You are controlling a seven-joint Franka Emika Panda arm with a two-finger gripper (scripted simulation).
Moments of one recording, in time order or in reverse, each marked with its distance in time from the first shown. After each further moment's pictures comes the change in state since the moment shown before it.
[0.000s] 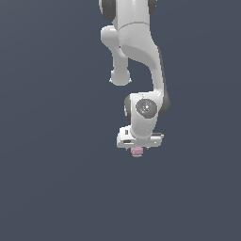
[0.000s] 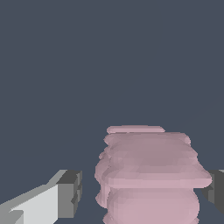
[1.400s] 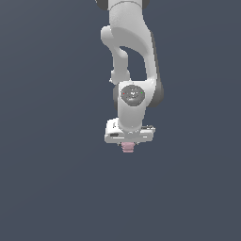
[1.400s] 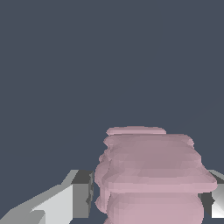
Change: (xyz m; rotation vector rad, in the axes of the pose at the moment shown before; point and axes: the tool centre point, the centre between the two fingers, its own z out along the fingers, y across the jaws) arm 0.002 0.048 -0.055 0.001 0.002 -0.001
